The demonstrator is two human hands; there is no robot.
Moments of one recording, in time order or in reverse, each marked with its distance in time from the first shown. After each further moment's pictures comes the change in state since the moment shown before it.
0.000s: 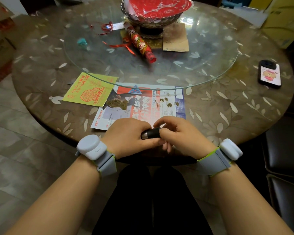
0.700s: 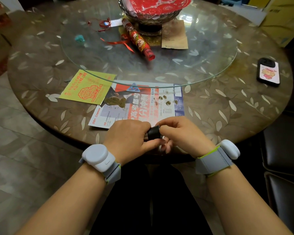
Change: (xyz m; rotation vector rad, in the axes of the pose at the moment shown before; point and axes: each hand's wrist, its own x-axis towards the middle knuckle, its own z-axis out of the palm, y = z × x) left_hand -0.009 0.013 0.011 0.136 0.111 -0.033; right_hand -0.001 0.000 0.000 0.186 -0.008 0.127
